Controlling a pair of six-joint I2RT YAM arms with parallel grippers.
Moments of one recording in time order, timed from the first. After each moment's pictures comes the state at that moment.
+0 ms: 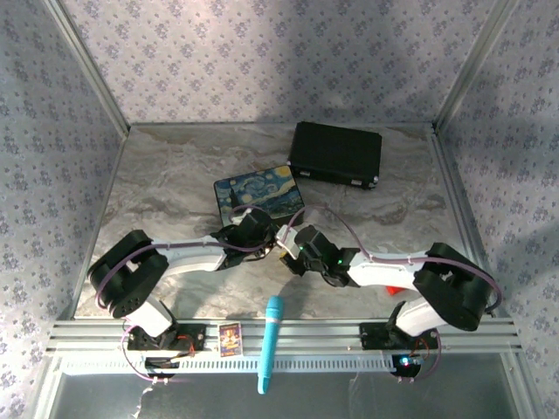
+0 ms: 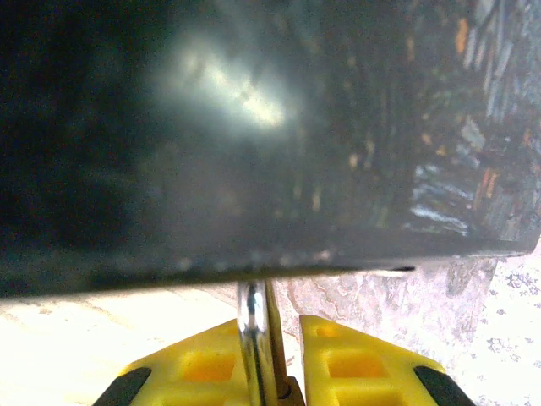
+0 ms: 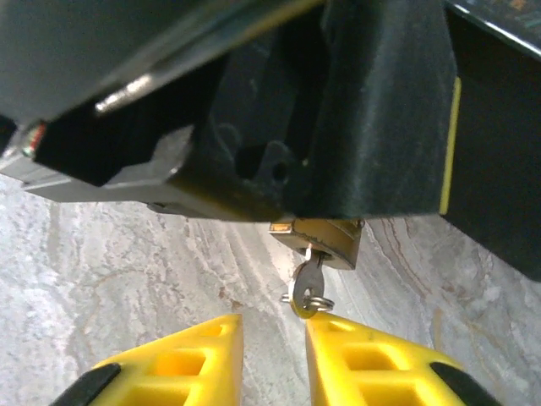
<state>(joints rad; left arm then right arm) -0.88 1.57 0.70 0.13 -0.07 -1.50 0.96 1.45 0.57 0.16 0.06 -0.07</state>
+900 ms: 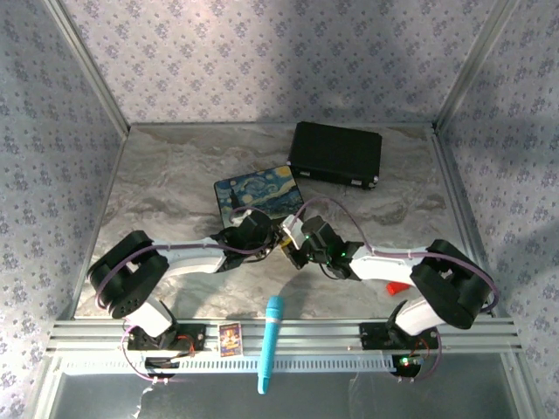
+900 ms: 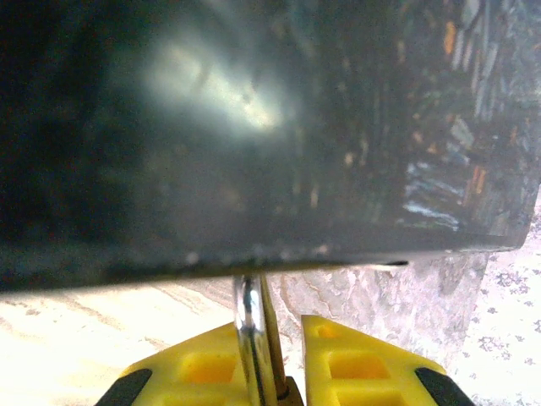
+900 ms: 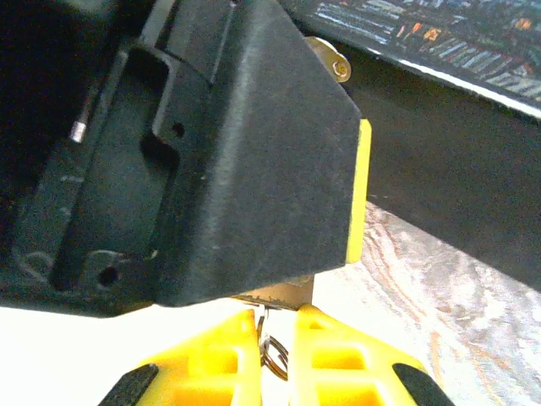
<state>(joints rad) -0.89 1.57 0.68 0.18 -0.08 -1.51 0.83 1.46 0.57 0.24 -0.12 0.05</state>
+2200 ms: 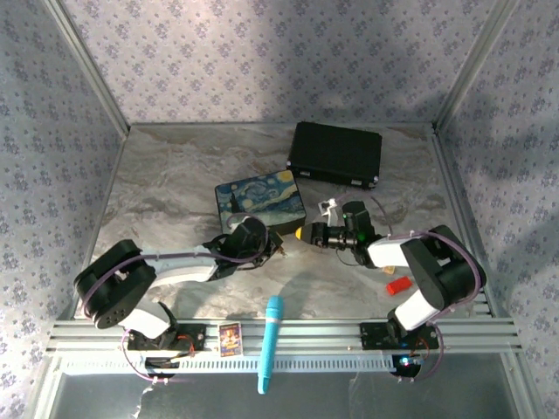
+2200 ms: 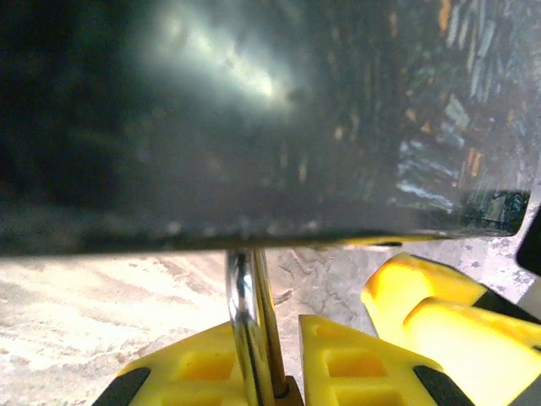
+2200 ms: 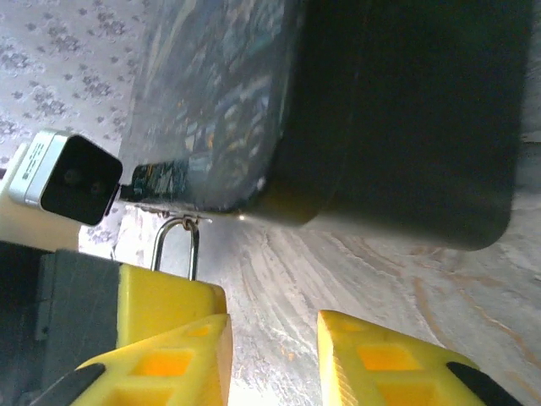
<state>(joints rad) -0.91 1.48 0.59 0.21 -0.03 -1.49 0.45 1.55 0.45 0.57 -0.68 0.71</state>
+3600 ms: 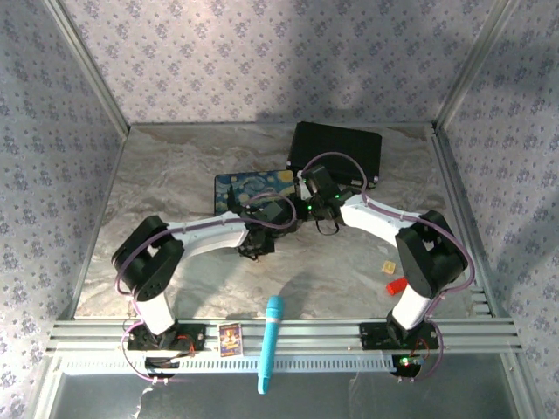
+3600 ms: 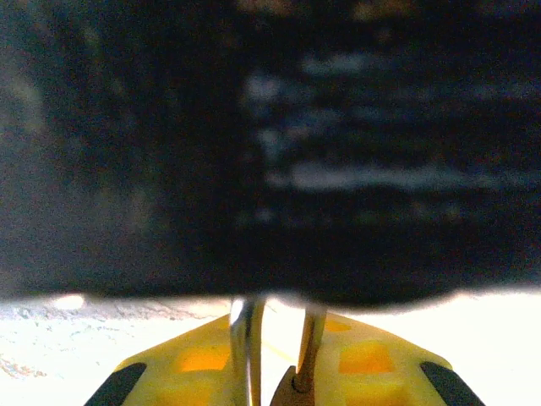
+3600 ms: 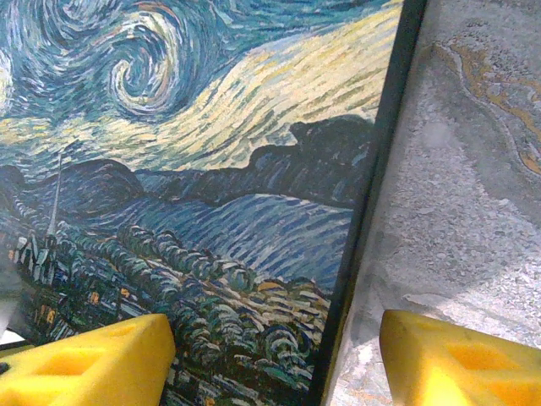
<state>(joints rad) -0.89 1.75 1.09 -0.73 -0.23 -0.92 0.60 1.69 1.09 -0.30 -0.20 0.41</state>
